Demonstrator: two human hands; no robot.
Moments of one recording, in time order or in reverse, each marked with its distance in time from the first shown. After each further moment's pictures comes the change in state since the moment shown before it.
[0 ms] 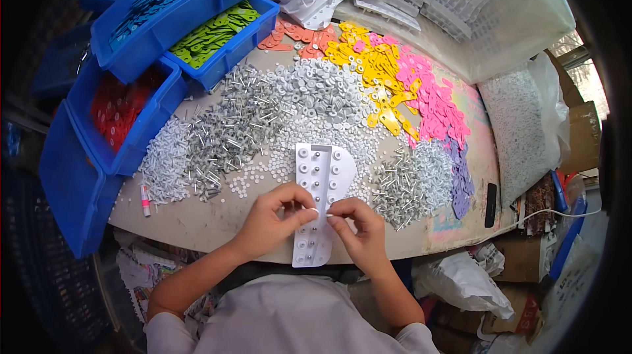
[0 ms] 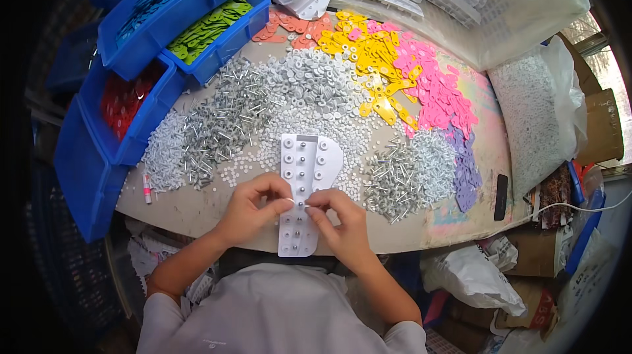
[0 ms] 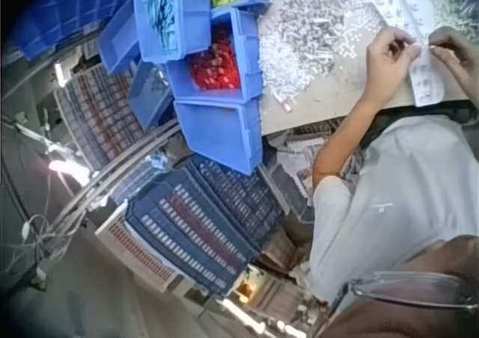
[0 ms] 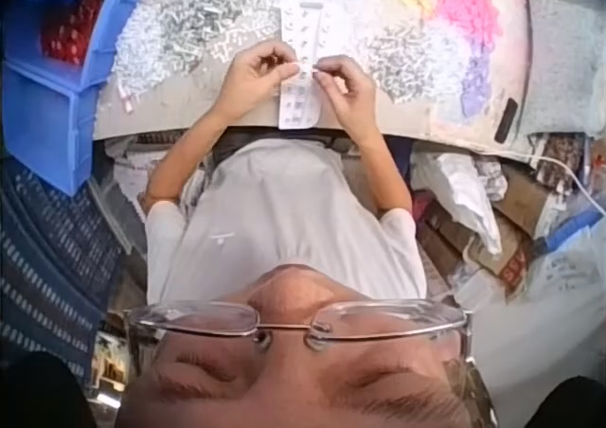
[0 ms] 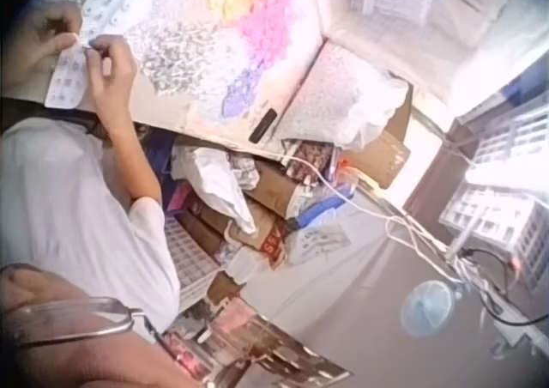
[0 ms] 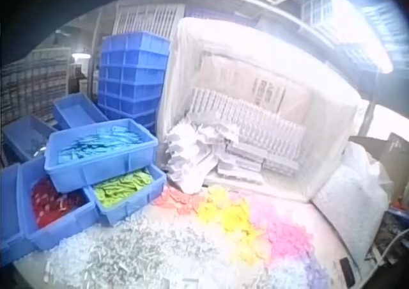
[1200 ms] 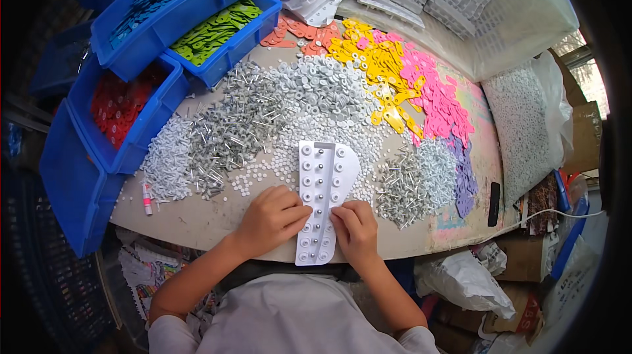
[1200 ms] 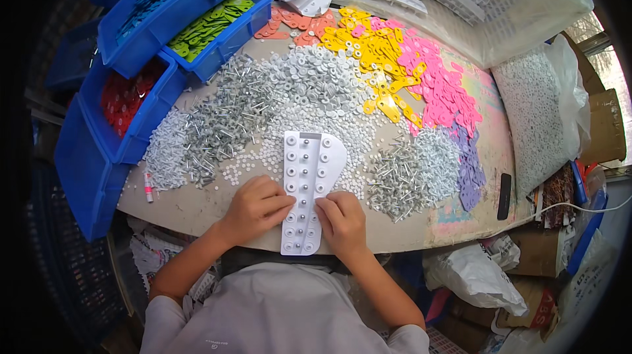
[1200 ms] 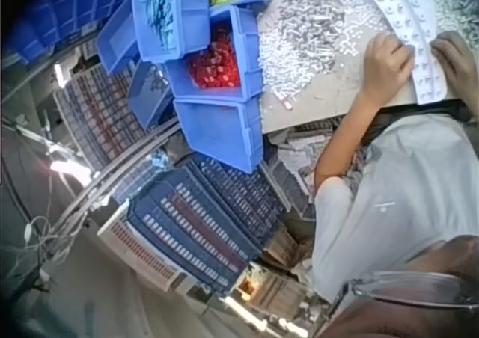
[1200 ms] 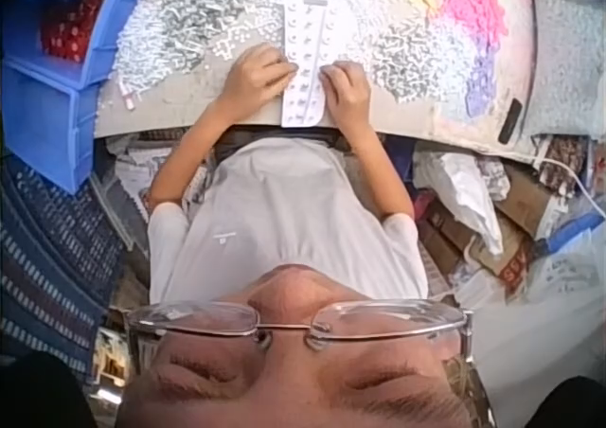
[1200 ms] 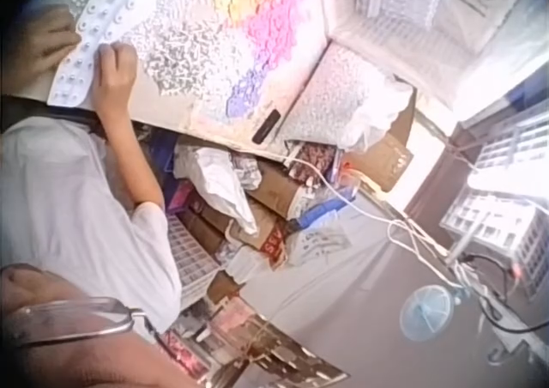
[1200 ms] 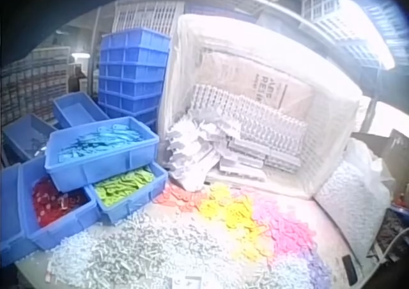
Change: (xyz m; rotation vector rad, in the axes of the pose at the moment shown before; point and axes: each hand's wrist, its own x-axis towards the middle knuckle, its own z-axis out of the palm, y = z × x) left_hand -0.002 -0.017 -0.011 0.785 0.029 0.530; right_hand -0.008 0.044 0.014 -0.609 0.207 -0.414
